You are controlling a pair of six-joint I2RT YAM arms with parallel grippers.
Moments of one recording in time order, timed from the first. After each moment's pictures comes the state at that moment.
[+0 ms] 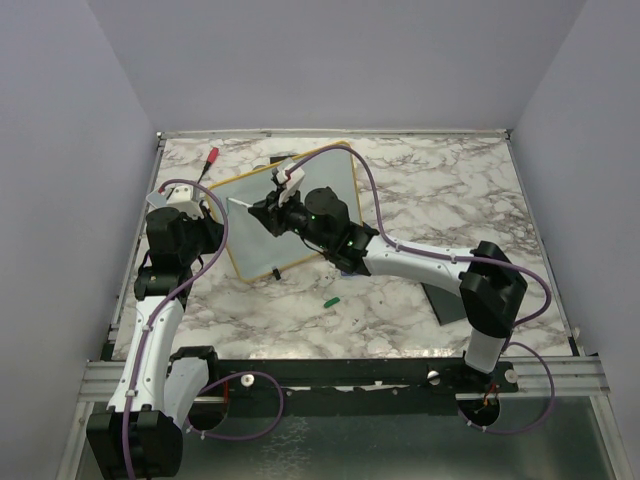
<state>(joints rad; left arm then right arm) 0.04 0.83 0.68 -0.26 0.24 -0.21 1.01 1.81 1.34 0.44 0.06 0.13</state>
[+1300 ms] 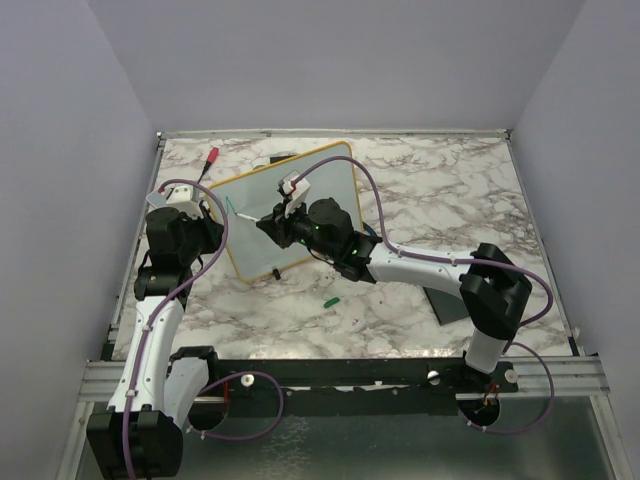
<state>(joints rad) 0.04 0.83 0.68 -0.26 0.23 -0.20 1.01 1.78 1.23 0.45 0.06 0.18</state>
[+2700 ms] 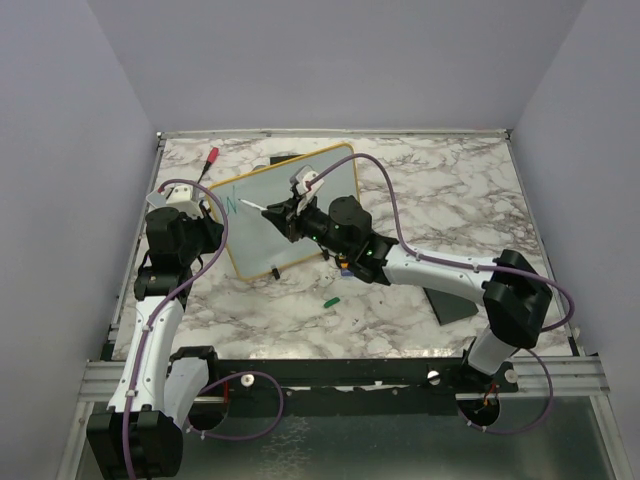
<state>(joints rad) 0.04 0.83 0.68 -0.26 0.23 -0.20 1.01 1.68 1.17 0.55 0.02 0.06</state>
